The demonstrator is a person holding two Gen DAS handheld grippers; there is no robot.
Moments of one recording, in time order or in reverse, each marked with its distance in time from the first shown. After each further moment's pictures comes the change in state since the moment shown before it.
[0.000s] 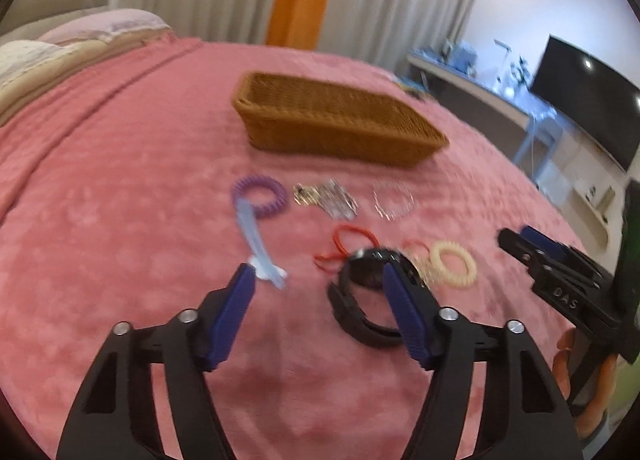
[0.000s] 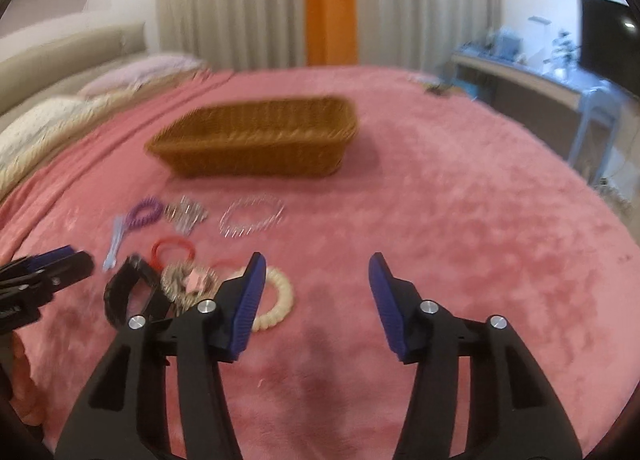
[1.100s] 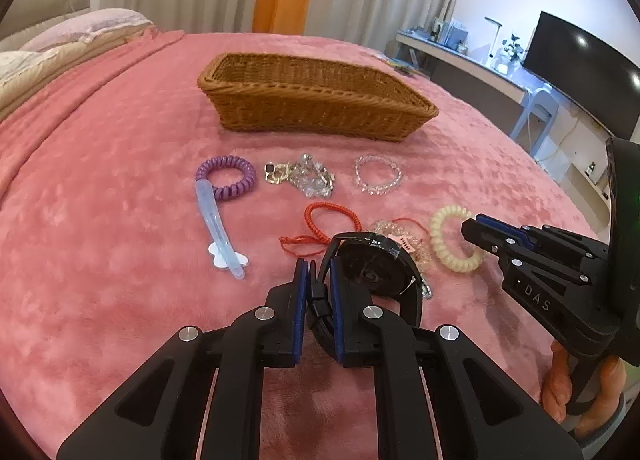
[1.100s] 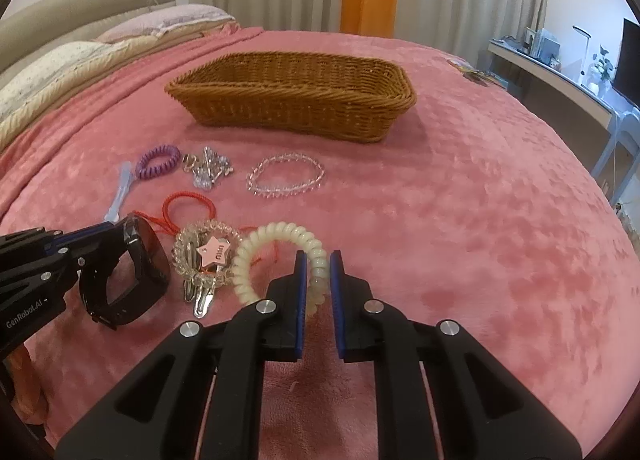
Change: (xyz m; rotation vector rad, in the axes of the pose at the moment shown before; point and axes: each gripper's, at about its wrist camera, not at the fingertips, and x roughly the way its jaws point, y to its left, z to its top) left arm 0.017 -0.018 -0.004 0.046 -0.004 -0.006; right arm 0.023 0.029 -0.002 -0.114 0.097 0.021
